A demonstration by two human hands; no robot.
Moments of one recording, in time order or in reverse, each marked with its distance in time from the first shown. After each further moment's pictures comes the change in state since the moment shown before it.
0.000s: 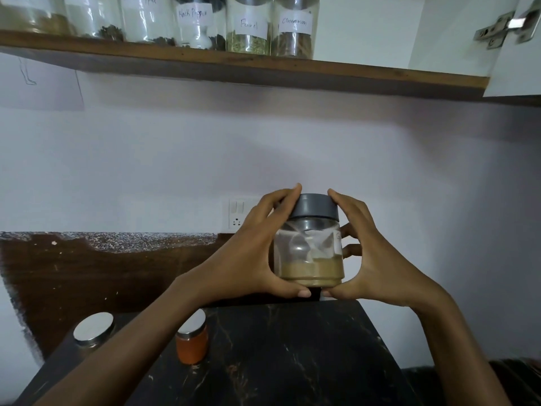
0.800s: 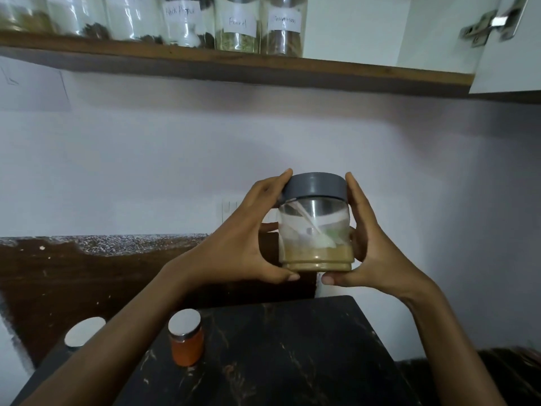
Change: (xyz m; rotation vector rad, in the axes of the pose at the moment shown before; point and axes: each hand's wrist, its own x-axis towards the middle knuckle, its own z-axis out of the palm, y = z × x) left_hand 0.011 -0.006 -0.011 -0.091 0.016 0.038; right_hand -0.004 0.006 -0.002 0.351 0.018 -0.010
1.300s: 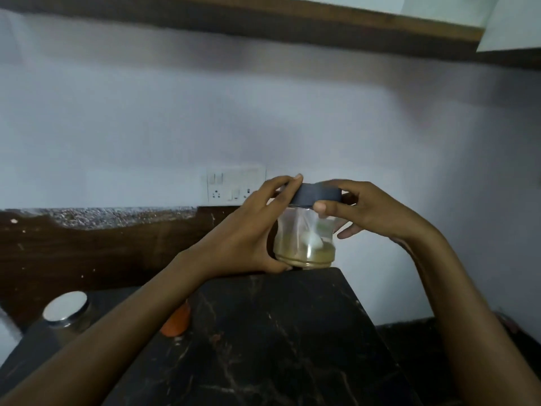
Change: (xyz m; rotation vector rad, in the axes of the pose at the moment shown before) left_hand 0.015 -0.032 0.052 0.308 -0.079 0.090; right_hand 0.022 0.005 -0.034 -0.213 -0.001 0.329
